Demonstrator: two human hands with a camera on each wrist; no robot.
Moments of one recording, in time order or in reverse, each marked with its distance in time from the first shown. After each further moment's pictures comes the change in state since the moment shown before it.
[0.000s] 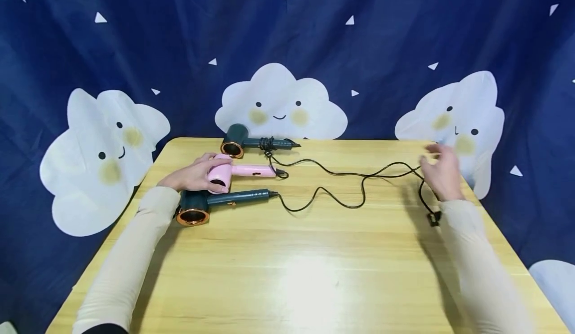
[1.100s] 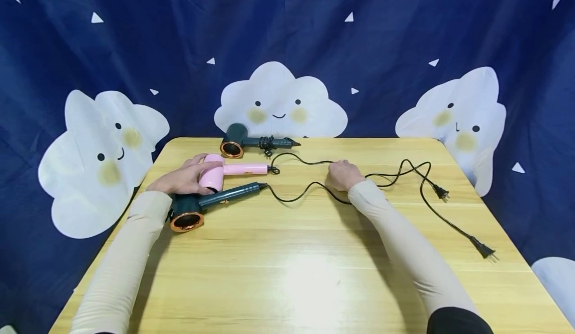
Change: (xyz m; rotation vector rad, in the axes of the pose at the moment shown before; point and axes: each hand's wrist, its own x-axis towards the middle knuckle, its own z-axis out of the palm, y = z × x) left_hand -0.016 -0.010 -0.009 0.042 -0.073 -0.110; right_hand 0.008 -0.119 0.162 -0.604 -0.706 -0.260
